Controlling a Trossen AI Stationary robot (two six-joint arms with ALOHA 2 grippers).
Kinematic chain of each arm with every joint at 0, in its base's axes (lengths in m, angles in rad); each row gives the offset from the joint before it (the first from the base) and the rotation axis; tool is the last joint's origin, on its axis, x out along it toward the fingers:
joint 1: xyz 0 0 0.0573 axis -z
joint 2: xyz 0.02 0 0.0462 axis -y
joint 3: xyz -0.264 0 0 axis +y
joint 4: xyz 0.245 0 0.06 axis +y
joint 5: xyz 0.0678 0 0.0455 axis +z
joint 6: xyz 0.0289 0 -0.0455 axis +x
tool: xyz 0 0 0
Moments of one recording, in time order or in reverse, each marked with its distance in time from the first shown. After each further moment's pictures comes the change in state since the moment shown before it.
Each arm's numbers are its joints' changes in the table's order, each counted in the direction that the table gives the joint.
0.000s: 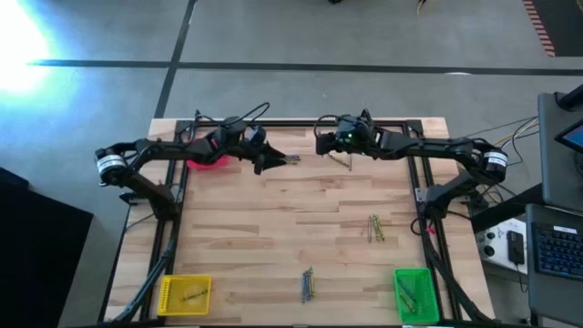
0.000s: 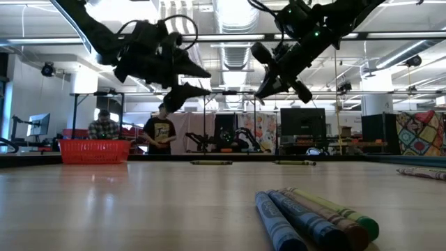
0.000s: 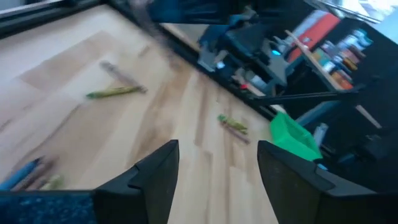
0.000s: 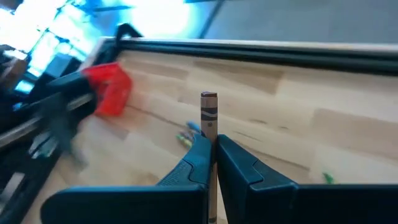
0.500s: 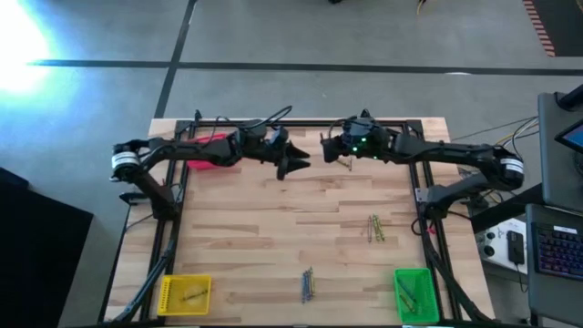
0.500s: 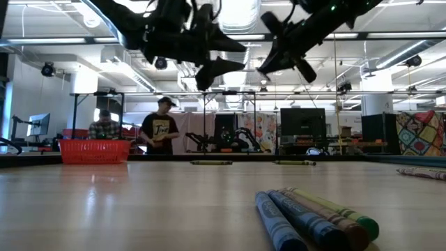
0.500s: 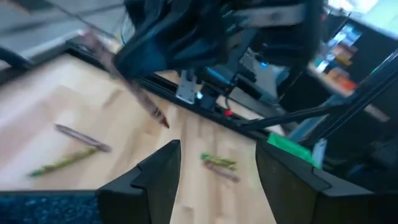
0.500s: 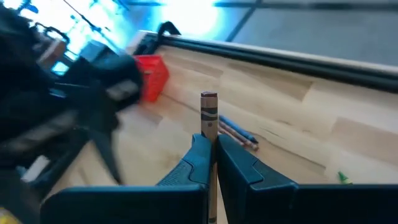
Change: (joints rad) left arm 0.178 -0.133 -0.261 0.008 0.174 0.025; right arm -0.071 0.155 0.000 0.064 0.020 -0.098
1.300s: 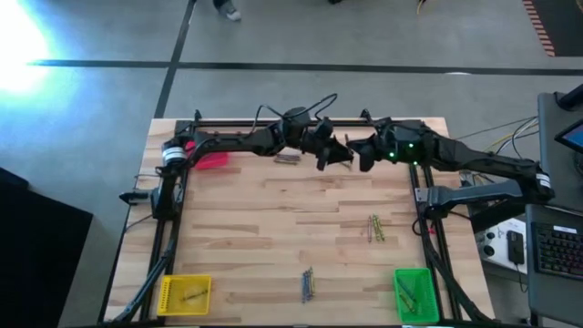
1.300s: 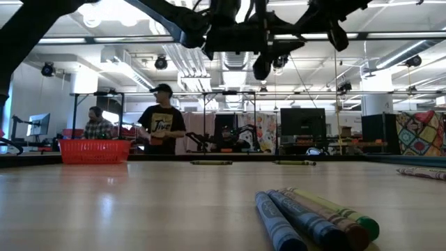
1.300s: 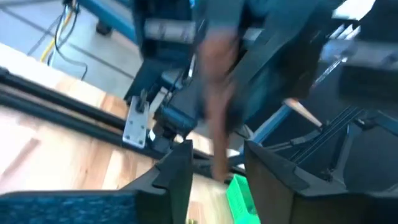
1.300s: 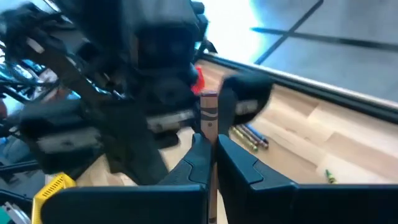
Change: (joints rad) left arm 0.054 -0.421 -0.622 0.082 -0.131 -0.126; right arm -0.078 0.366 0.043 0.194 0.008 -0.099
